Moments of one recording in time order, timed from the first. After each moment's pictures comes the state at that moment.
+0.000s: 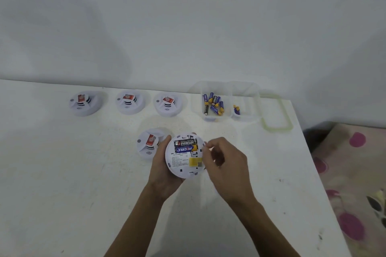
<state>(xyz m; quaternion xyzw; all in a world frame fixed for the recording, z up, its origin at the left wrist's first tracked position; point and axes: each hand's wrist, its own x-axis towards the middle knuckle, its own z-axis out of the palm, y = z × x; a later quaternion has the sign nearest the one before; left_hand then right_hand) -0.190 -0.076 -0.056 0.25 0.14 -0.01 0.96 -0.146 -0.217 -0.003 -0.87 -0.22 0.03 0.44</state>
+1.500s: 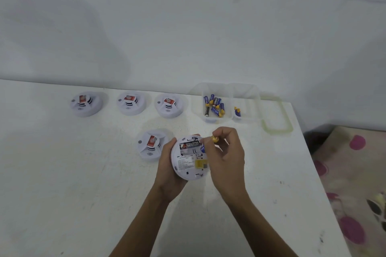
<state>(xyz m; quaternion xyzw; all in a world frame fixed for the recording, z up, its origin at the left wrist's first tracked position) -0.186 -0.087 -0.048 0.32 0.20 0.03 0.93 -0.144 -0.195 0.001 -0.74 -0.10 0.06 0.66</state>
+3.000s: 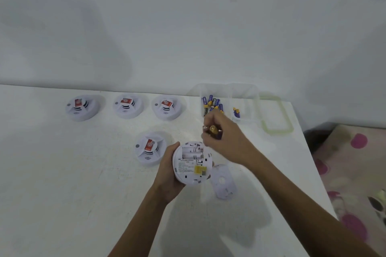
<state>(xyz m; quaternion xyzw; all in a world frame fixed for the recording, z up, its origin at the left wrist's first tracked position) -0.176 -0.076 -0.063 0.33 0.21 -0.04 0.92 -0.064 -0.205 0.018 -0.80 -0.35 0.19 0.46</state>
